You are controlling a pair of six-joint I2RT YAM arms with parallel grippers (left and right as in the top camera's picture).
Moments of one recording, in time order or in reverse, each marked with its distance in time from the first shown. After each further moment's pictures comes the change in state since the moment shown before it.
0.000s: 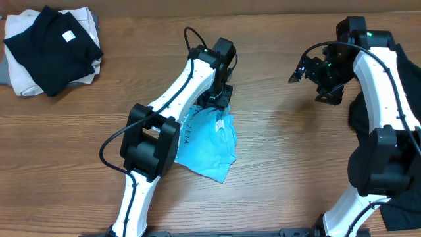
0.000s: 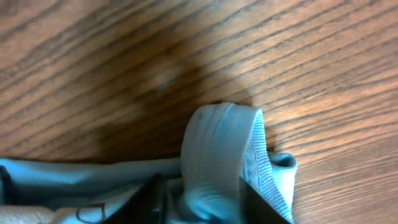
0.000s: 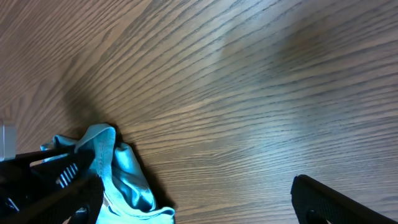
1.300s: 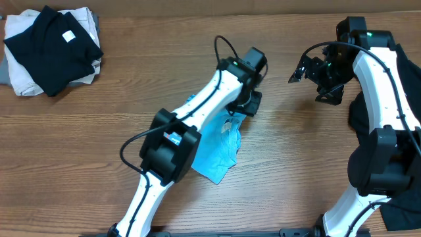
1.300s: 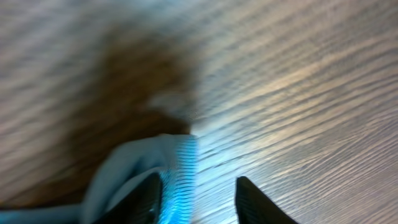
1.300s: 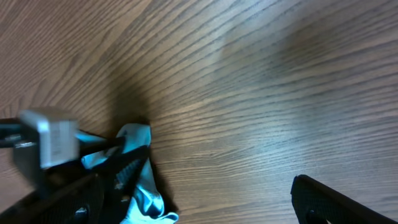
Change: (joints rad) left arm -0.160 0.074 0.063 0.123 0.097 -0.106; right arm 0.000 0.000 0.000 -0.002 0.000 0.000
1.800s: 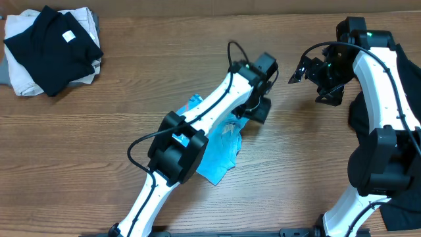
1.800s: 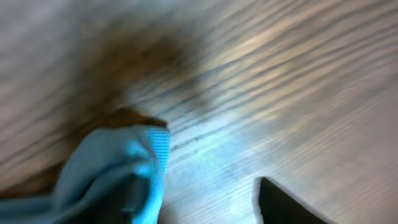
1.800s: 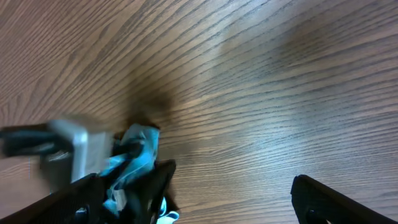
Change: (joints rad) left arm -0.032 0.040 0.145 -0.135 0.027 0.036; right arm 0.000 0.000 0.000 -0.010 0.000 0.000
